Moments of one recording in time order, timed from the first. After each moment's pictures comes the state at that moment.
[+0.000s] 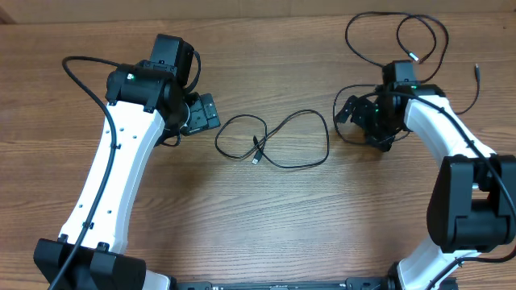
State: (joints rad) left arm -0.23 1.64 1.66 -1.35 -0.04 -0.55; right arm 0.00 1.87 1.28 -0.79 -0.33 0.55
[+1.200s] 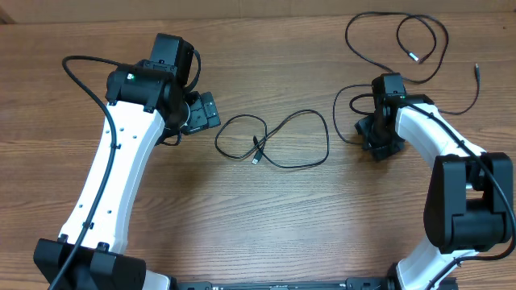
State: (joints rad) left arm -0.23 1.64 1.66 -1.35 -0.04 -0.55; right arm 0.05 1.87 1.19 -0.76 0.06 1.17
